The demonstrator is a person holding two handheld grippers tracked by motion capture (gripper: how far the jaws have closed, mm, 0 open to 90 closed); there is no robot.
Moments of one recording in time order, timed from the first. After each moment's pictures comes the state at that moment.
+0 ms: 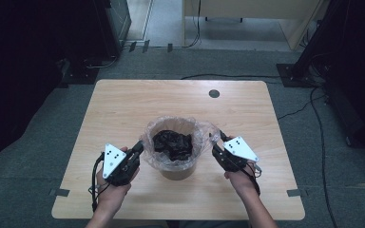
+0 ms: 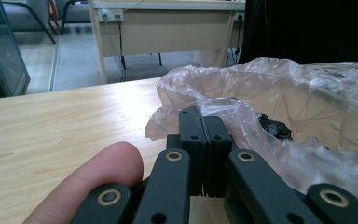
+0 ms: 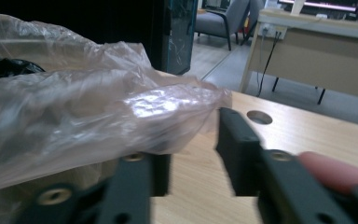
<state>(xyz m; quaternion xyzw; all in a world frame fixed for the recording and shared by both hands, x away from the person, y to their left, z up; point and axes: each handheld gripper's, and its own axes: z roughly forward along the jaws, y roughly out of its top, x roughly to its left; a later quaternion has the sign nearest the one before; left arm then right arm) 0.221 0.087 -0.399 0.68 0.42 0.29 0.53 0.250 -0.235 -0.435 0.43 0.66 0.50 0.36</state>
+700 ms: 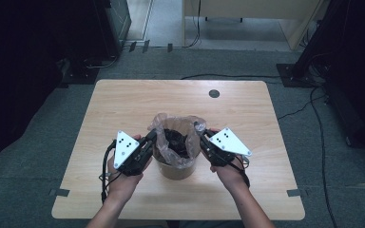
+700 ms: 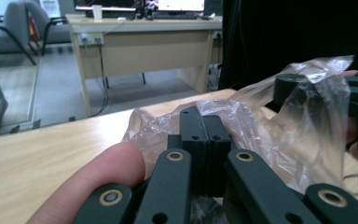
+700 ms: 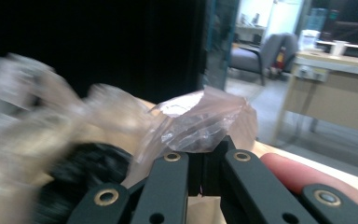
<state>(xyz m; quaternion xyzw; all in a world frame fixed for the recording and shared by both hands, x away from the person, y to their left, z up) 0.231 0.050 -0.356 0.67 0.38 0.28 0.57 0.246 -0.193 -0.377 0.36 0.65 0.58 0.33</state>
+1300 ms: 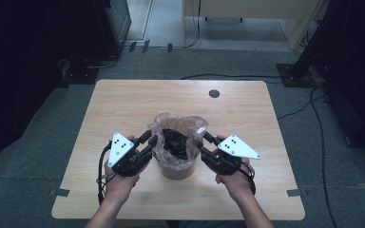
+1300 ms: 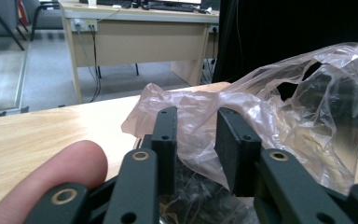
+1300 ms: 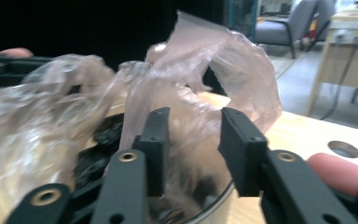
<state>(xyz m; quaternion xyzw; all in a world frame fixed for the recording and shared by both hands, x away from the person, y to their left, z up) 0.235 0.065 -0.375 0.68 0.39 0.25 0.57 0.229 -0.212 -0.390 0.38 0.67 0.58 0.25</state>
